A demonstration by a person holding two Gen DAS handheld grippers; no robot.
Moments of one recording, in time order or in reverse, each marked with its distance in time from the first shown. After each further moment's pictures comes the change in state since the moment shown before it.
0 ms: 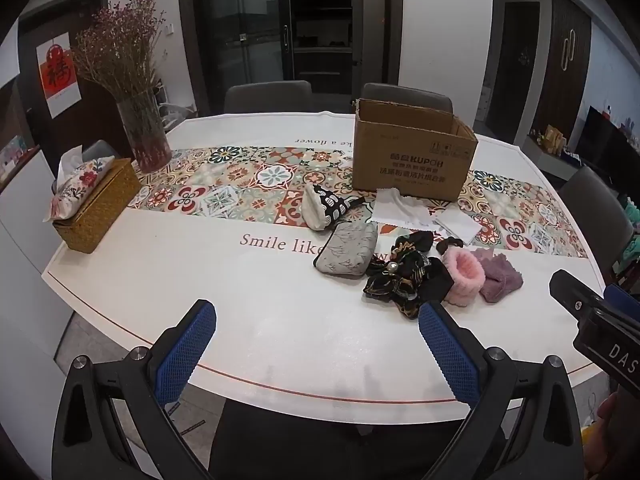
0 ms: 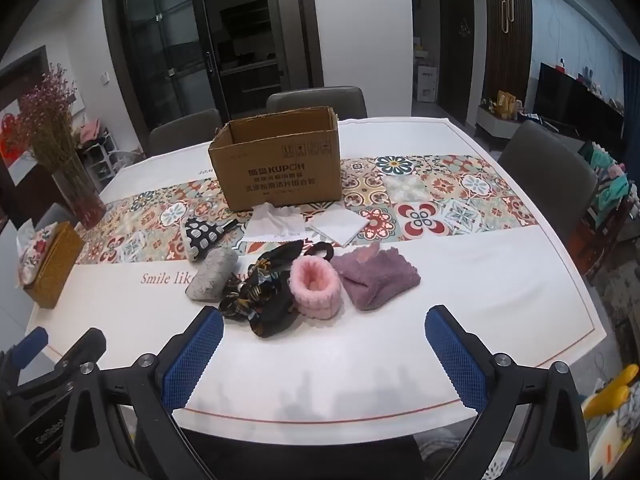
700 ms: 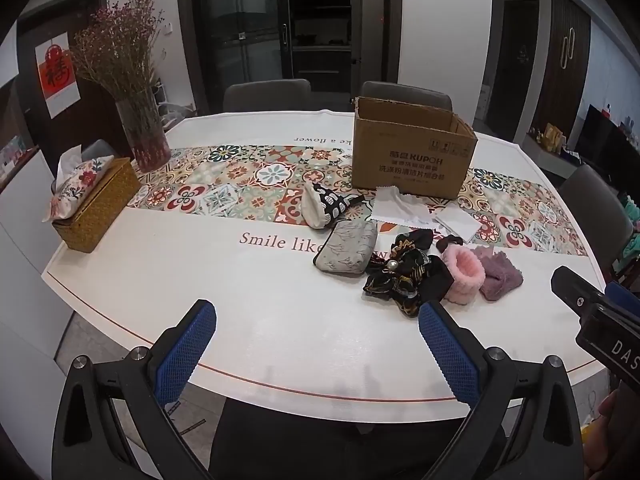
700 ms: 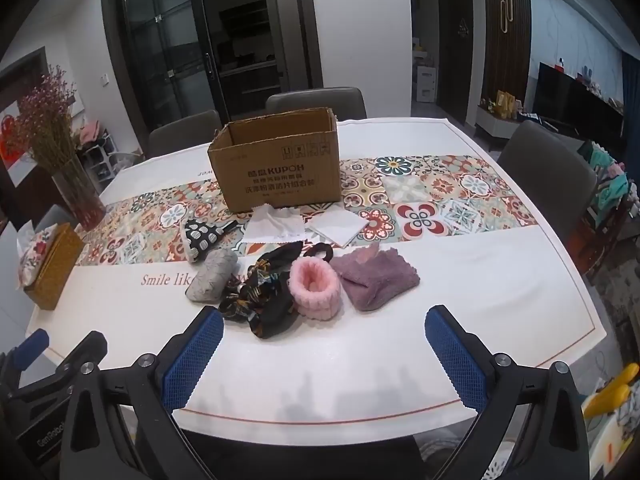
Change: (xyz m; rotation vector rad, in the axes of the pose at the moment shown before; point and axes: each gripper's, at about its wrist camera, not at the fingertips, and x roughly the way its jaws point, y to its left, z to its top) left arm -0.002 -0.002 -0.001 0.002 -0.003 -0.002; right arm 0.000 -0.001 0.001 0.005 0.005 0.004
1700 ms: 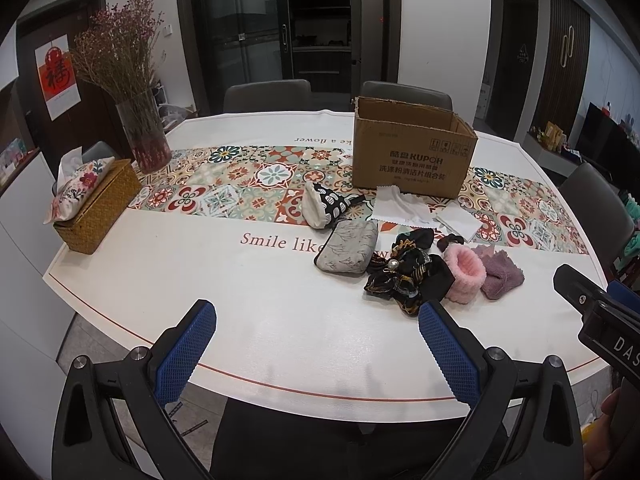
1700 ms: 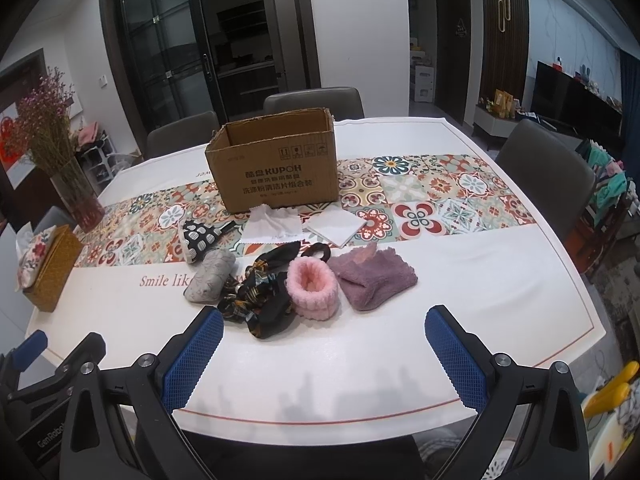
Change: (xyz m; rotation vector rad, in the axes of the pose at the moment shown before) left arm 0.001 0.002 0.000 0.003 -0.001 0.004; right arm -0.001 -0.002 0.000 0.000 -0.003 -0.003
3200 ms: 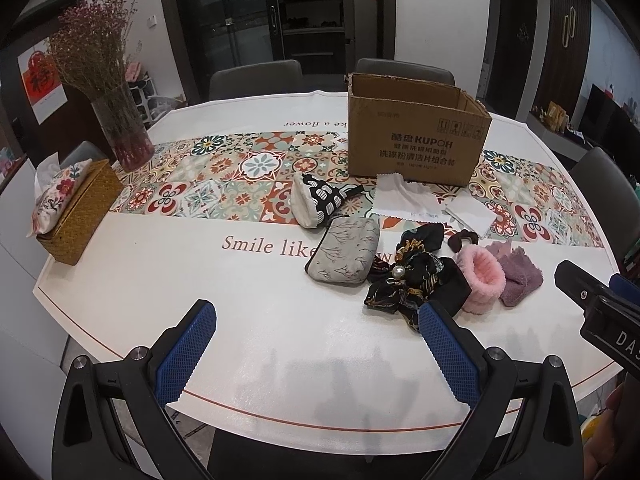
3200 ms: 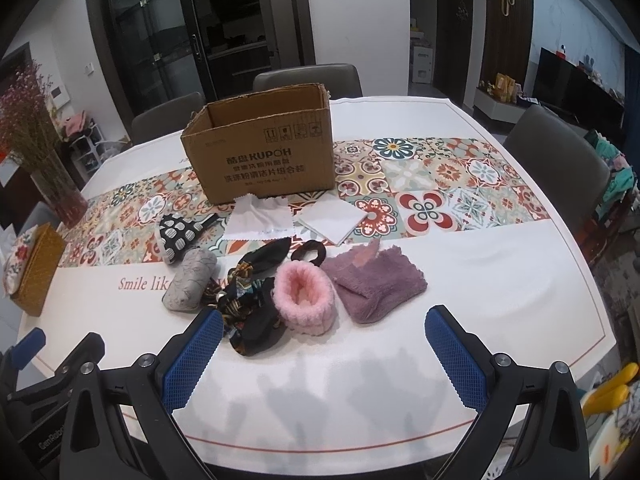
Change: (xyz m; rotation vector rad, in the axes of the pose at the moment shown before) left arm 0.064 -0.017 0.023 0.045 0.073 0.006; right arm 0.058 -0.002 0.022 0.010 0.080 -0.020
